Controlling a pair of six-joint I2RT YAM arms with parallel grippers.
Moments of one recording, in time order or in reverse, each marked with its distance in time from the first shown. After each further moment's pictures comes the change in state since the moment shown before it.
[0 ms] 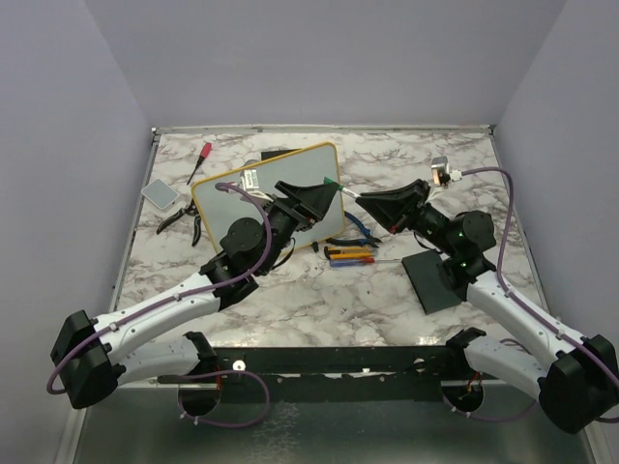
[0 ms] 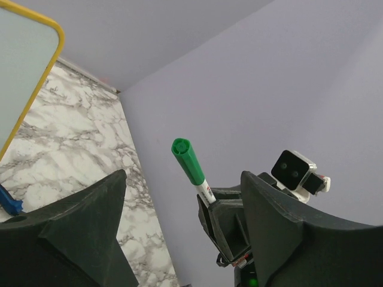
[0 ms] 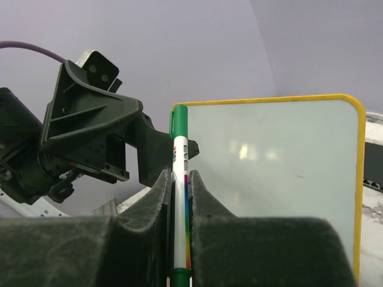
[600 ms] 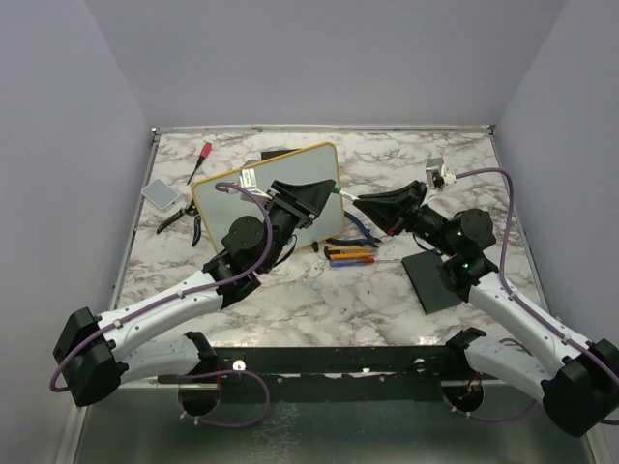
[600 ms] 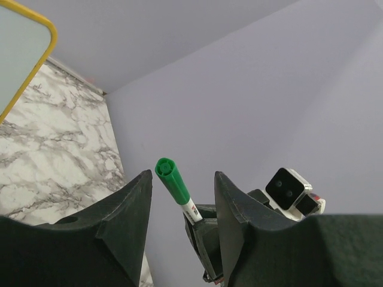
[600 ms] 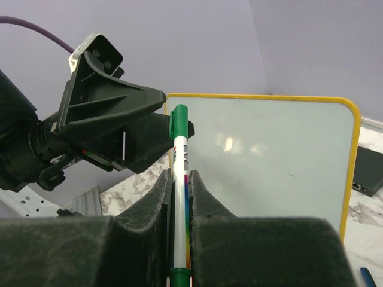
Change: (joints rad) left arm 0.007 0.038 0.013 0.040 -0.012 -0.094; right arm 0.032 -0.023 0.028 -0.097 0.008 -0.121
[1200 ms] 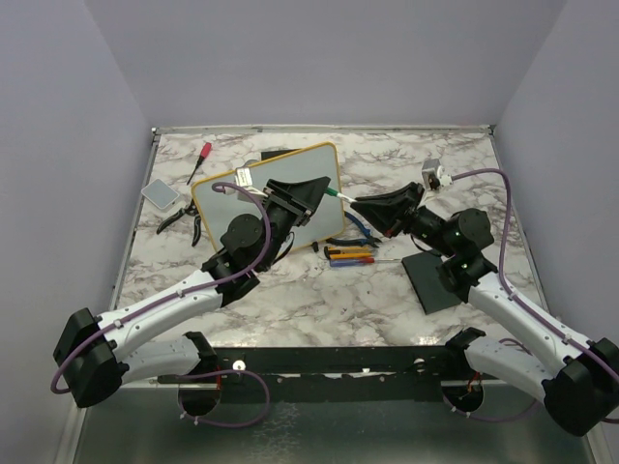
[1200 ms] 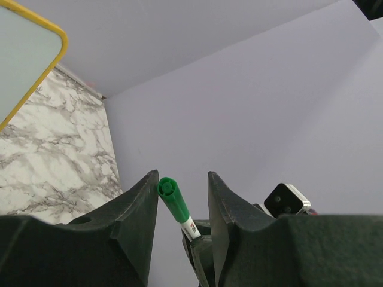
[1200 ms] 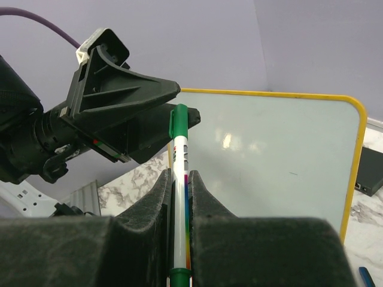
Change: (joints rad) left arm 0.024 0.000 -0.002 -0.001 -0.011 -0.050; right arm 0.020 -0.002 0.005 -0.027 0.006 -0.041
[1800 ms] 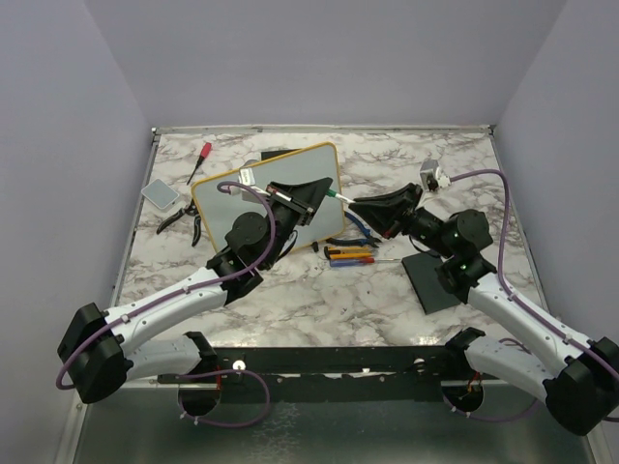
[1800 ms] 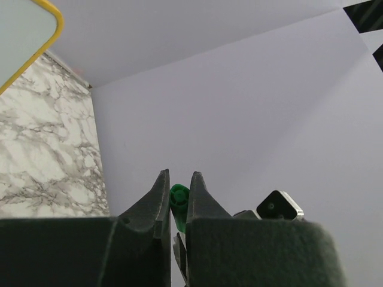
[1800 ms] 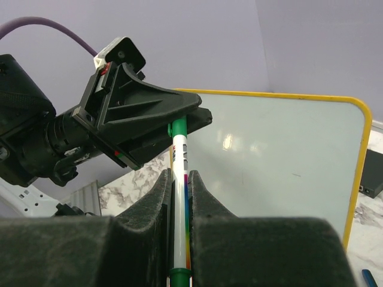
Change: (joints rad) left arm 0.010 0.039 0.000 0.019 0.021 -0.087; right arm 0.021 0.000 0.000 -0.003 0.016 -0.009
